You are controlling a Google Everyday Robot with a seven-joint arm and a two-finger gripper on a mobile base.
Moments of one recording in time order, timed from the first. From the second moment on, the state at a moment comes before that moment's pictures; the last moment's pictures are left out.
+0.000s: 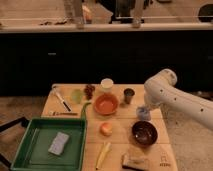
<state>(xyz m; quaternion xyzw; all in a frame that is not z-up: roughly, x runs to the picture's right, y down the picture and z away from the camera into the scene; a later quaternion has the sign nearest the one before) 0.252 0.106 0.779 -0.25 -0.02 -0.27 0.93</state>
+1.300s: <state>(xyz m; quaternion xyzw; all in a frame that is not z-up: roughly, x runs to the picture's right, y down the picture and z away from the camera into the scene) 0.237 0.182 0.754 -0.32 -0.06 -0.28 0.90</state>
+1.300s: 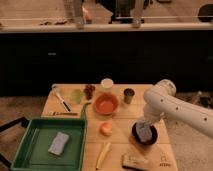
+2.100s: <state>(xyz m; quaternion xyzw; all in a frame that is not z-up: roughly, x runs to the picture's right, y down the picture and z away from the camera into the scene) 0.219 0.195 0.728 -0.32 -0.08 -0.30 0.90</state>
